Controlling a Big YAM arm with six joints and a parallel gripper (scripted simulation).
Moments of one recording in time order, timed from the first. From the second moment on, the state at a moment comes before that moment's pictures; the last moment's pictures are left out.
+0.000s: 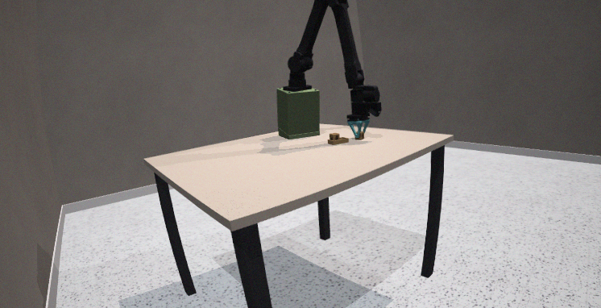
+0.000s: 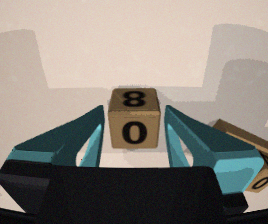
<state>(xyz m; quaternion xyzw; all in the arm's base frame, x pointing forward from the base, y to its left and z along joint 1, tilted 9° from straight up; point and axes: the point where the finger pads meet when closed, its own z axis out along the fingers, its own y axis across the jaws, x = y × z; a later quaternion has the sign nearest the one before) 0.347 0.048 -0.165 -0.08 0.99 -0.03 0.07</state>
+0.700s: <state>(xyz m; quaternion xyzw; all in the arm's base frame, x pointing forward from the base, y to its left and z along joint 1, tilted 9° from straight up) 0.347 0.048 -0.165 -0.08 0.99 -0.03 0.07</state>
